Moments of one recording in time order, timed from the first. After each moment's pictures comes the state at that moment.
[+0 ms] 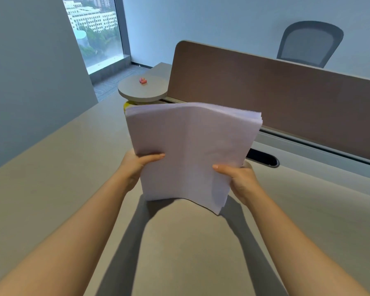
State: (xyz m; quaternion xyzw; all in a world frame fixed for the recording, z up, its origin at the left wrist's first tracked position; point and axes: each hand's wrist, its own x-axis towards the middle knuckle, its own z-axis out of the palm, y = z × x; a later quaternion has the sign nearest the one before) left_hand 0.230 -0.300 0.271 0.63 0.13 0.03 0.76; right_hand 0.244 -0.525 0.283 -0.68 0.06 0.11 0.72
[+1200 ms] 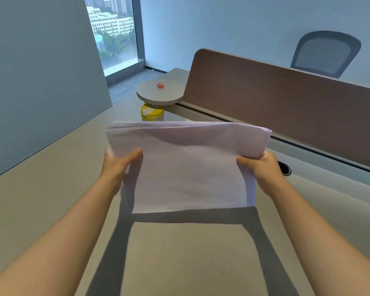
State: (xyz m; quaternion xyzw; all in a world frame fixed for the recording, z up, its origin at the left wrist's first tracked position) left_hand 0.202 -0.248 0.271 0.62 0.30 0.15 0.71; right_hand 0.256 -0.529 0.314 -0.78 0.06 0.06 0.62
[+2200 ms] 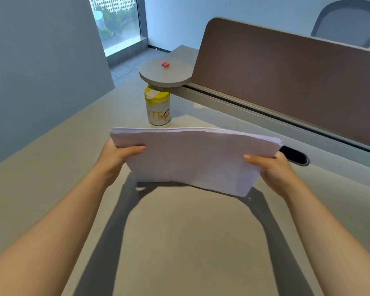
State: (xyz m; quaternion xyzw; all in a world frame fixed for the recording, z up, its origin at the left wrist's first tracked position) left_hand 0.214 -0.217 0.250 0.67 0.16 0.09 0.72; right_hand 0.273 -0.531 0.274 -0.72 0.00 0.13 0.68
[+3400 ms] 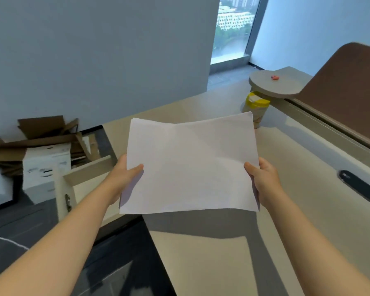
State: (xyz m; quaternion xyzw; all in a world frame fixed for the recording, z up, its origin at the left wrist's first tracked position) left_hand -0.016 -0.180 0.245 0.65 0.44 0.13 0.60; right_hand 0.174 -0.389 0.269 -0.73 -0.06 0.27 0.62
